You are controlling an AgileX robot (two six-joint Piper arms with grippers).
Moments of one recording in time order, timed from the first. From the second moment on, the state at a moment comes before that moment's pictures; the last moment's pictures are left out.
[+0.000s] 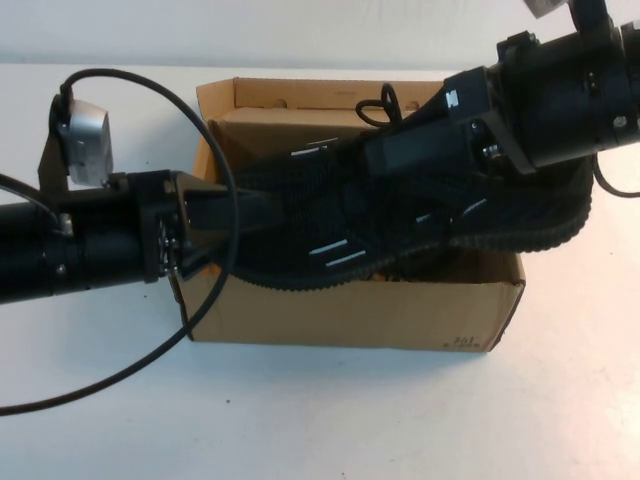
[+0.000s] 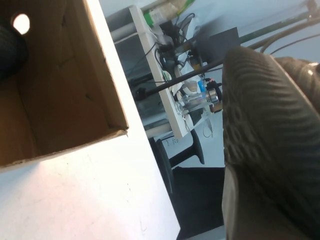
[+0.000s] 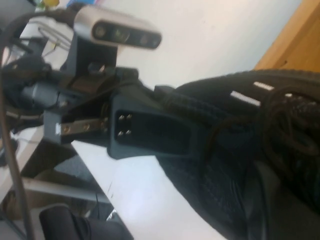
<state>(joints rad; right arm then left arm) 0.35 1.44 -1.41 1.00 1.10 -0.38 -0.16 1.36 -0.77 -1.67 1.11 1.01</state>
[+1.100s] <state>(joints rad) 0.35 1.56 -1.45 1.03 1.23 -0.42 -0.16 1.37 -0.83 -1.62 1.09 1.09</state>
